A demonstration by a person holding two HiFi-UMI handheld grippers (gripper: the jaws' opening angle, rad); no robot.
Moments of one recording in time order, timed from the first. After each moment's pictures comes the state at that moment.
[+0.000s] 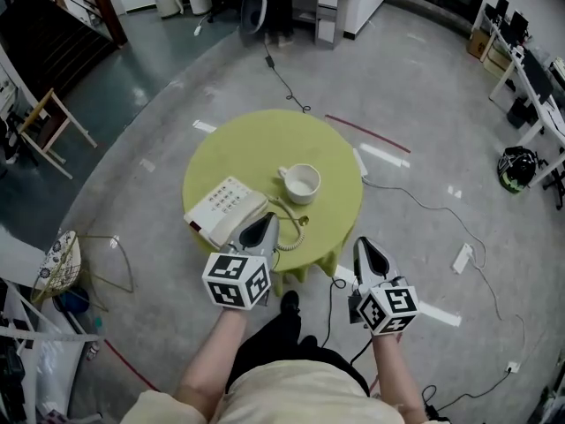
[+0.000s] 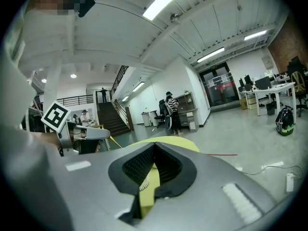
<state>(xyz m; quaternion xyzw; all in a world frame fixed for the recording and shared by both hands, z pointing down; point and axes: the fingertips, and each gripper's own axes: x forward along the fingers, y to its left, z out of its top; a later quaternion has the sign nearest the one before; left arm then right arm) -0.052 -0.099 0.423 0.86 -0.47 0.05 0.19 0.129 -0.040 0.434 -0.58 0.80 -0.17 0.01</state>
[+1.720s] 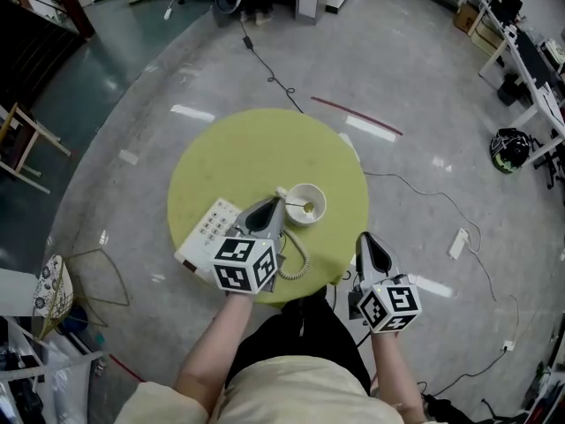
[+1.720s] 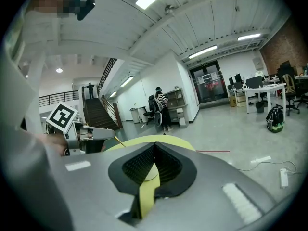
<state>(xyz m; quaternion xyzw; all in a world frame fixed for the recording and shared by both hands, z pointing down) -0.039 -0.231 0.460 0.87 -0.42 0.07 0.24 0.124 -0.136 0.455 -0.63 0.75 -0.19 -0.02</state>
